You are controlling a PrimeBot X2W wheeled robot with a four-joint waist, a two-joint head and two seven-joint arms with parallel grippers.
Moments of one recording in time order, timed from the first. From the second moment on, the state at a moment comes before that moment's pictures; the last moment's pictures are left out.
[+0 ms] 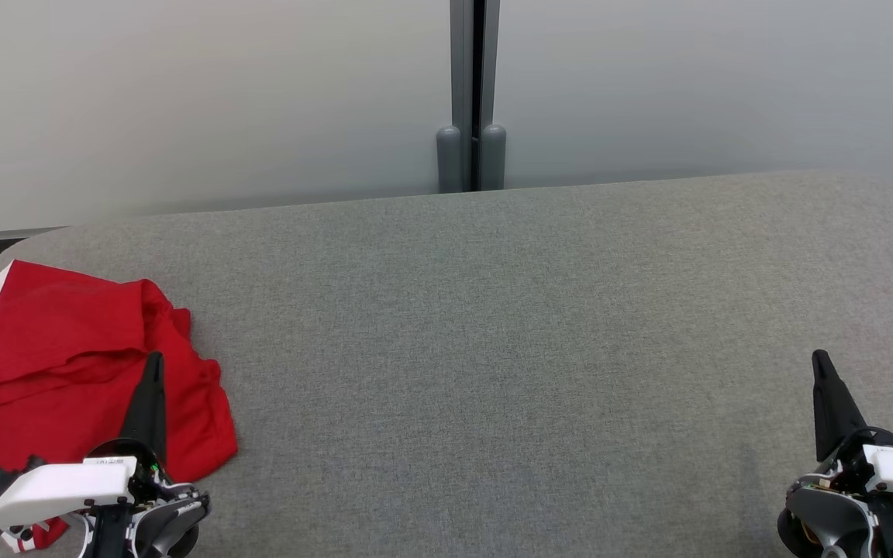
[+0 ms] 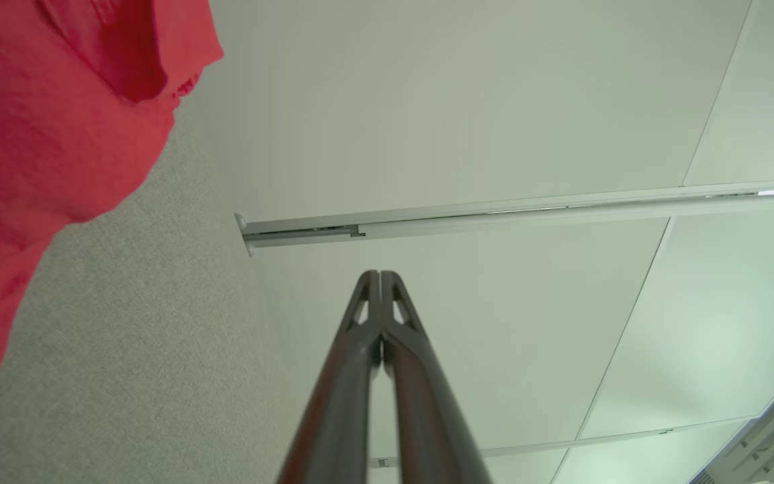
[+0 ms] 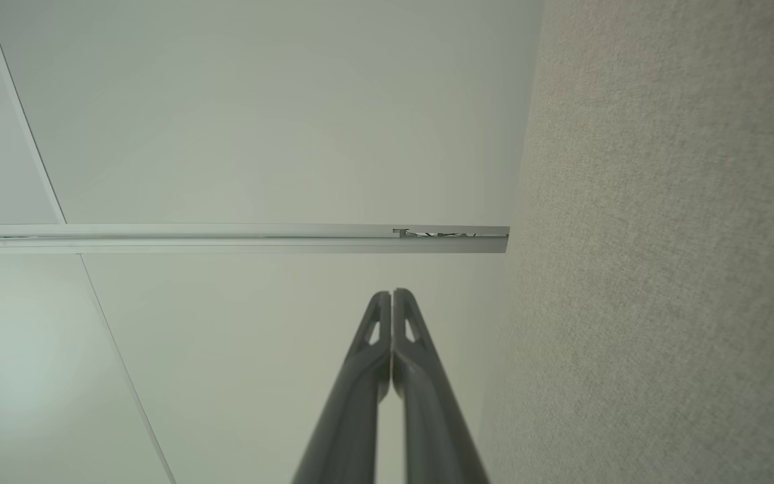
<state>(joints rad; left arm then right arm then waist) -0.10 0.05 0.11 0.25 -1.61 -0.13 0.11 -0.11 -0.05 -0.11 0.25 1.61 0.13 0.11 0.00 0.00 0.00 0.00</state>
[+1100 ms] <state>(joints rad) -0.04 0.03 0.09 0.27 -1.61 -0.13 0.07 -0.06 -0.03 -0.09 0.27 1.59 0.13 0.07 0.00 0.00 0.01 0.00</state>
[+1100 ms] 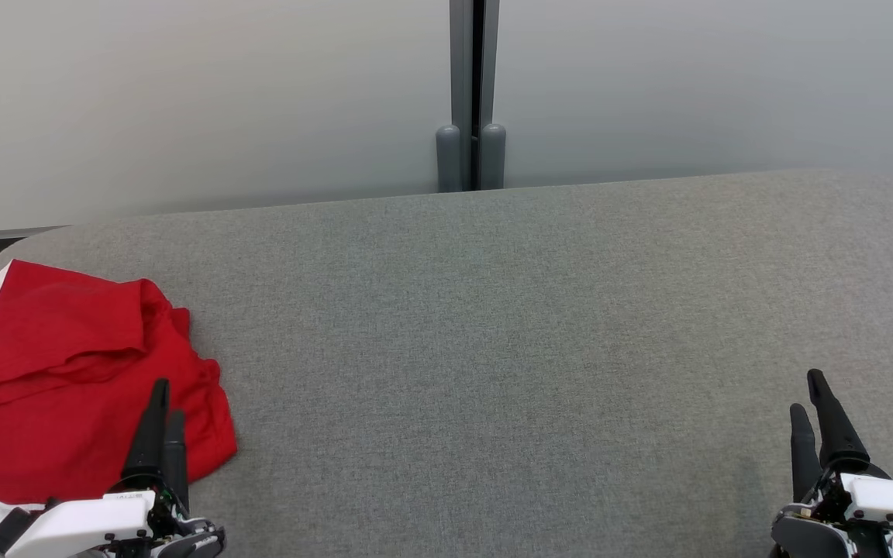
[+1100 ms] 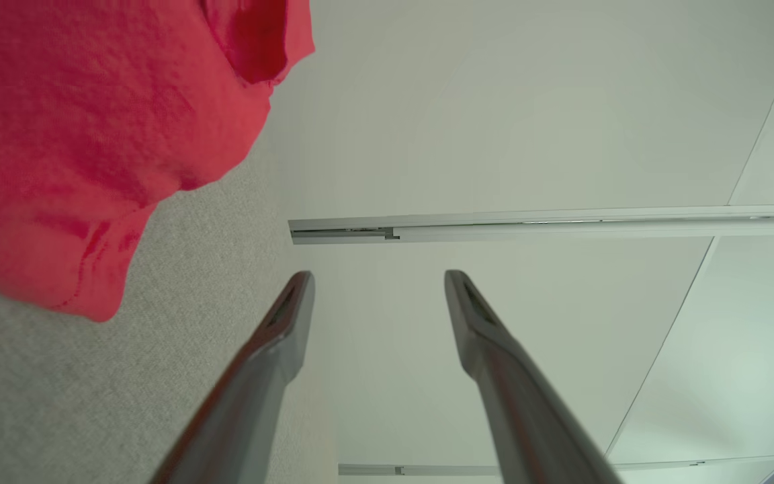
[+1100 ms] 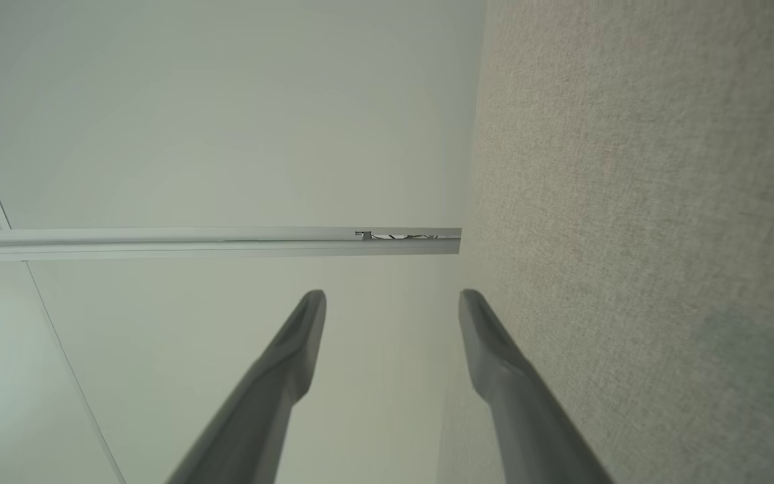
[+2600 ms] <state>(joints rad) -0.05 0.04 -0.05 0.06 -0.72 -0.03 -0.13 -0.08 -0.04 0.00 0.05 0.46 0.13 -0.13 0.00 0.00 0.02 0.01</state>
